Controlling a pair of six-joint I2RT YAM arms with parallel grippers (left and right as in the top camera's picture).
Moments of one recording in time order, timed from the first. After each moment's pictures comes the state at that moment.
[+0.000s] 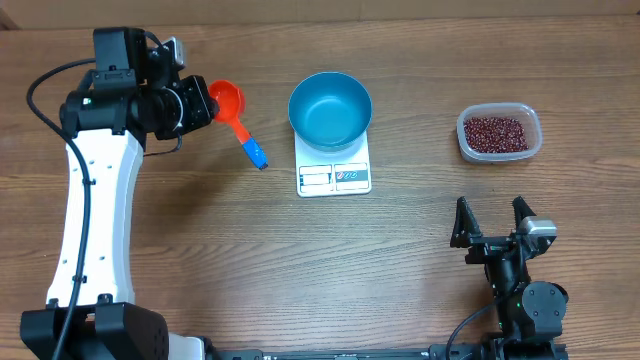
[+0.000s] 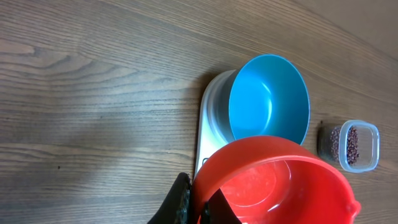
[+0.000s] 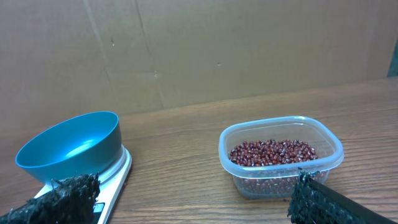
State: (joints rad) left arm 0.07 1.62 1.59 -0.98 0.40 -0.31; right arm 0.02 0.01 0.02 -0.03 -0.04 0.17
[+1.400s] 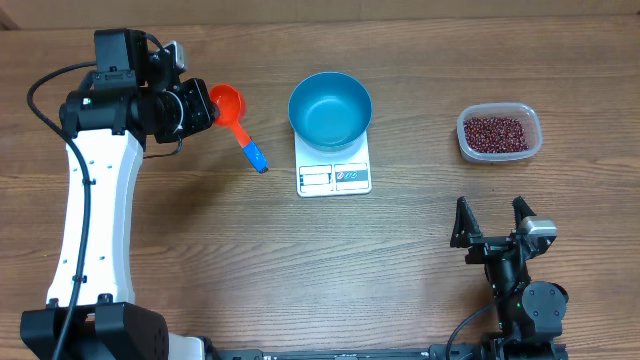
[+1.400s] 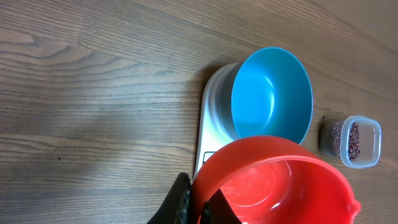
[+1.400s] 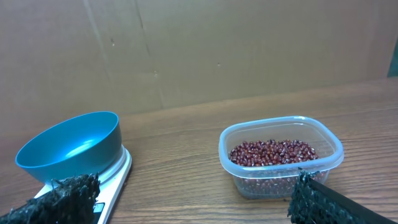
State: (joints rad) left arm 0.07 1.62 1.59 -1.01 0.40 -0.31; right arm 0.02 0.01 0.02 -0.03 -0.04 0.17
